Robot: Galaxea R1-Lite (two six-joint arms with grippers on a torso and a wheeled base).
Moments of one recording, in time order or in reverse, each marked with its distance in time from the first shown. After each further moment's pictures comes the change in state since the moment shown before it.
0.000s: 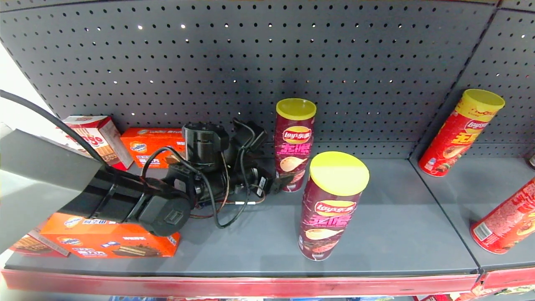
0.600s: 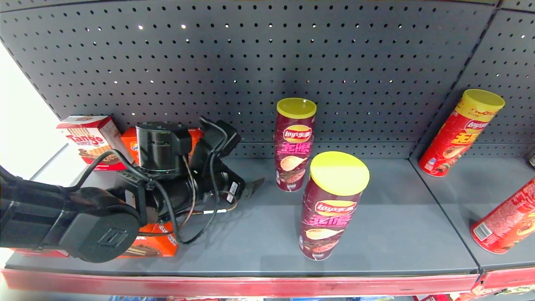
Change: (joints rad) left arm 0.024 -0.207 0.194 0.055 0.214 0.076; right arm 0.000 0.000 0.000 0.000 0.000 0.000
